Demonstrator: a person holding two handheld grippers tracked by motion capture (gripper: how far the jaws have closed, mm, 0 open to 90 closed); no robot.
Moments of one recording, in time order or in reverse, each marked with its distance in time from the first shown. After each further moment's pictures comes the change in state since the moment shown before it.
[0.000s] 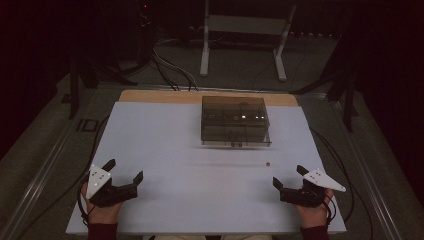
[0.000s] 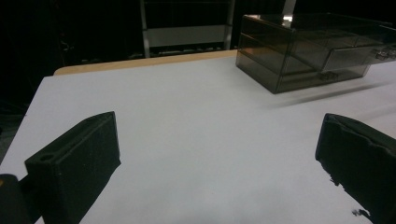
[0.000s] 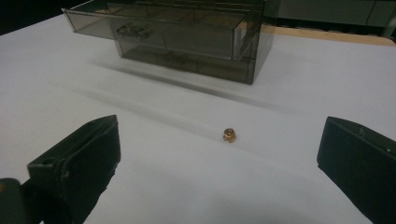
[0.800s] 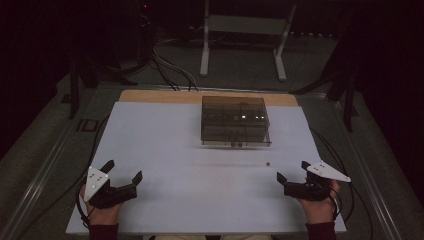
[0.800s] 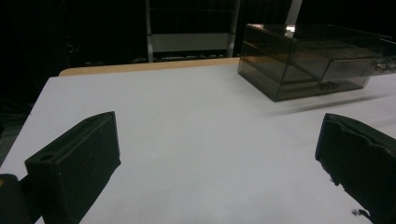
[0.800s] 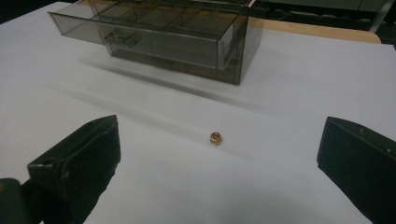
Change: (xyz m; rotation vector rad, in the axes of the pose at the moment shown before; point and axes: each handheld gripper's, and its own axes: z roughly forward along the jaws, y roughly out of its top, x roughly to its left) left arm -0.001 -0.002 -0.004 -0.027 0.016 -0.029; right arm -0.005 0.027 -0.005 0.076 -0.029 0.003
